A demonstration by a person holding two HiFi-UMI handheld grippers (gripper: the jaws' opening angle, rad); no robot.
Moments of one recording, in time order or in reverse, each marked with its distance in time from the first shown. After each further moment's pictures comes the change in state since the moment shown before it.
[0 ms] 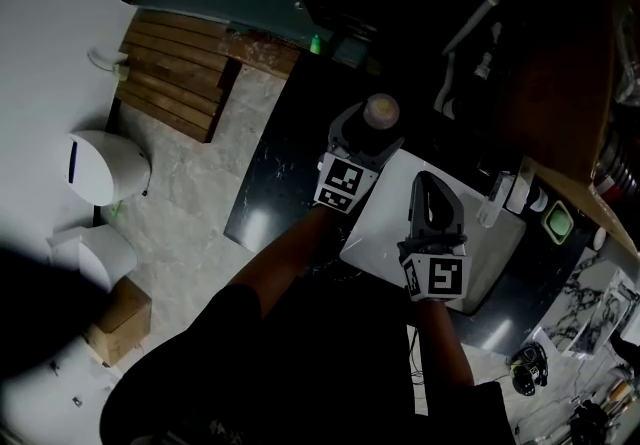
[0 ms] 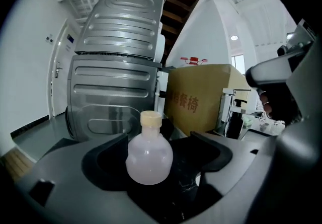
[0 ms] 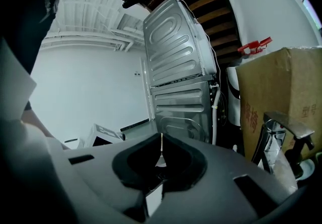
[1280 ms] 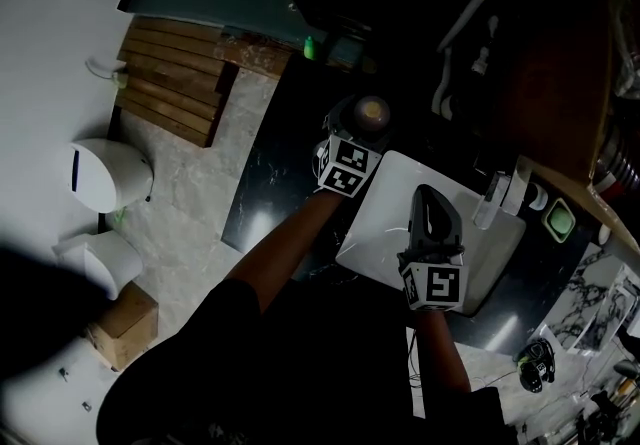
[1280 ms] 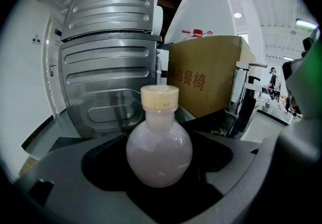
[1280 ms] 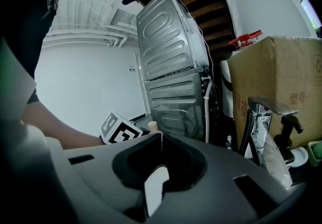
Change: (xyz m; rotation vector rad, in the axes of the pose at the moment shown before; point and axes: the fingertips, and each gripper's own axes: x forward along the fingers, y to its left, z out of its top) left arm 0.037 0.015 -0.037 0.056 0.244 0.036; right arm -0.018 -0.019 -0.029 0.044 0.063 -0.044
